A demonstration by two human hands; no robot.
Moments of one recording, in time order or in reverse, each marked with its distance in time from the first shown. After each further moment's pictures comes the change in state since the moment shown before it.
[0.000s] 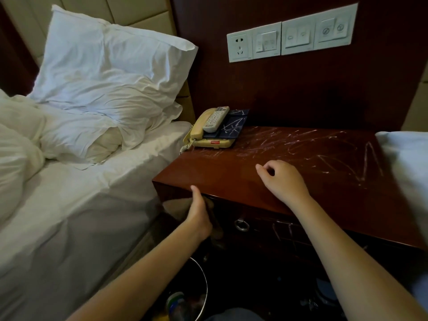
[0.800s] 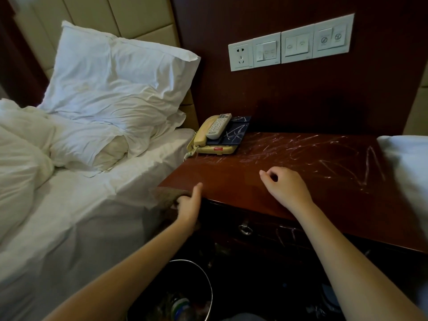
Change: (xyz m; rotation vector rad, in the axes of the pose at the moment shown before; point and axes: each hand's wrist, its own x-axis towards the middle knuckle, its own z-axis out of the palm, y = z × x) left_hand -0.007 0.031 -0.018 0.578 0.327 0.336; right_hand -0.001 0.000 0.000 0.027 0.017 0.020
